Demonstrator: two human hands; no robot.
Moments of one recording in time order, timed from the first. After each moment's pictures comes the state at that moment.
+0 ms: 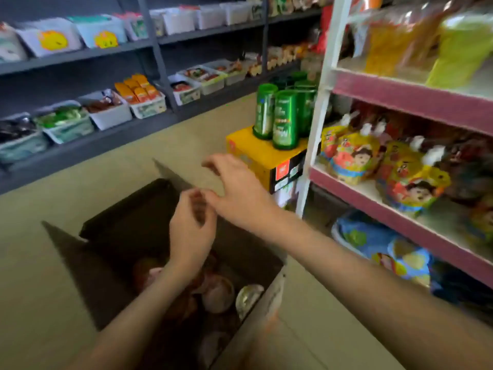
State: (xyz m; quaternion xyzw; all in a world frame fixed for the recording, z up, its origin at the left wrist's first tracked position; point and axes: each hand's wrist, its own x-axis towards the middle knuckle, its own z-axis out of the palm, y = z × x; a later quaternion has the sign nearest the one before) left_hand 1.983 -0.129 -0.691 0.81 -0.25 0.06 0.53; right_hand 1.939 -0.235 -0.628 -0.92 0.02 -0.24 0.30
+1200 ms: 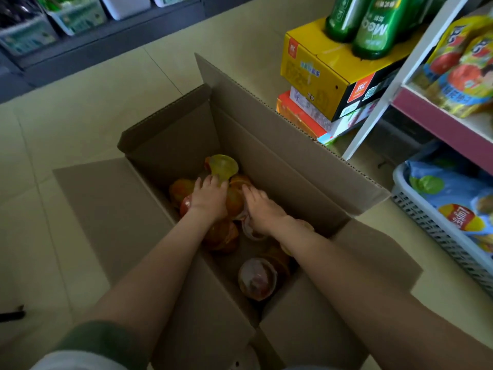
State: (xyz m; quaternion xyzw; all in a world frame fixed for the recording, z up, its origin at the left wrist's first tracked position) left_hand 2.076 -0.058 -0.855 0.92 -0.33 -0.19 -0.14; right_hand 1.981 -0.167 -0.865 -0.95 0.10 0.21 0.20
